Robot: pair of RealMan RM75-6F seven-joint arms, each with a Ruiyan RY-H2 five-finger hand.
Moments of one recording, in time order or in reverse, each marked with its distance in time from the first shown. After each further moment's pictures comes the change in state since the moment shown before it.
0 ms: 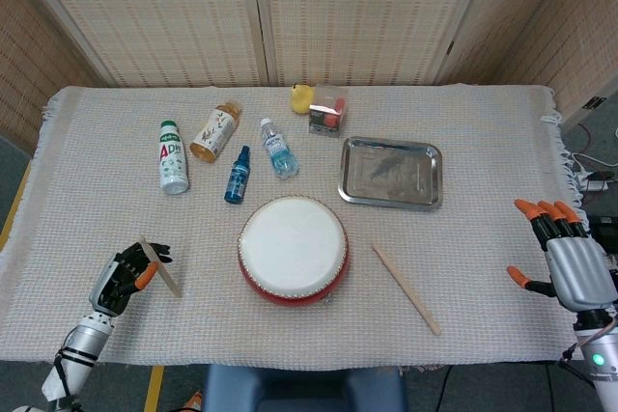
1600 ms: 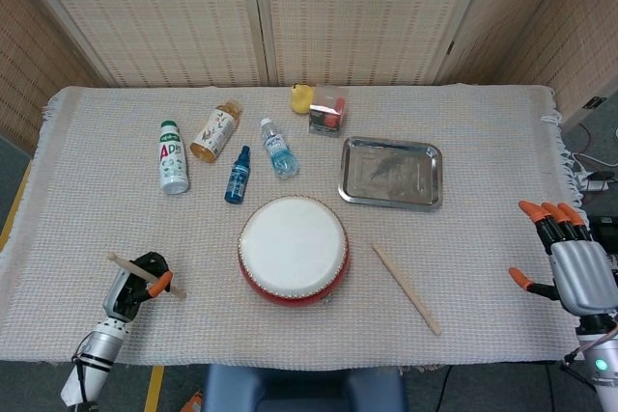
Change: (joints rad) left arm 0.010 -0.092 0.023 0.014 -0.058 0.032 0.197; right arm -0.018 -0.018 -0.001 0.020 -0.027 0.038 0.025
